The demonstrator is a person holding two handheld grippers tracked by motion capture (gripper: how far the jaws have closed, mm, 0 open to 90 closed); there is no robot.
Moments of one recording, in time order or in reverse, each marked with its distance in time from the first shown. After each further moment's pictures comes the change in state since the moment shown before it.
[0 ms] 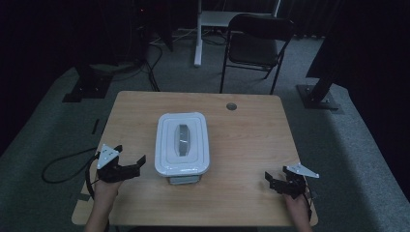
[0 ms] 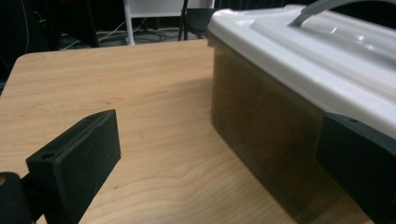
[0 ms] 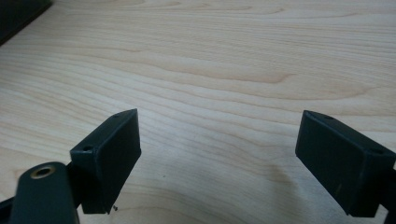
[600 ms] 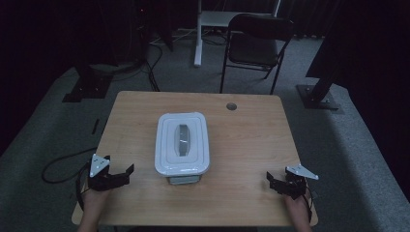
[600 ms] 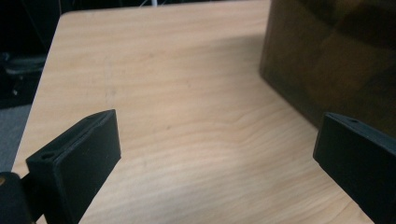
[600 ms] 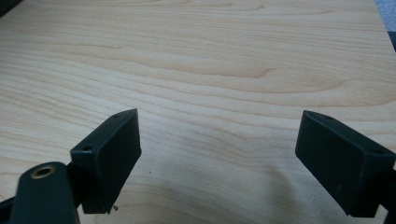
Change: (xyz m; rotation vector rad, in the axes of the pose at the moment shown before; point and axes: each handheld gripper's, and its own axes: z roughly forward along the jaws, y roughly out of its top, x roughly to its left) left arm 0.030 -0.042 -0.009 0.087 0.089 -0.005; right arm 0.003 -0.002 -0.002 0.005 -0.076 0.001
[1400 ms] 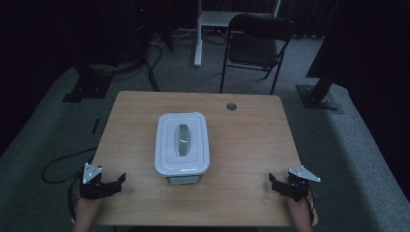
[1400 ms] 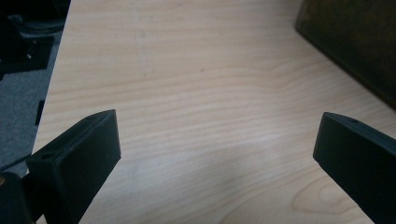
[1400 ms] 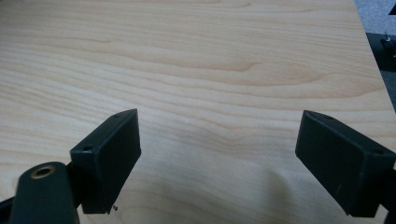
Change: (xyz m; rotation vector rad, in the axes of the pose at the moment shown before) left arm 0.019 -0.032 -0.009 0.090 0.045 -0.047; right arm -0.003 -0.005 -0.007 0.003 -0.035 -0.015
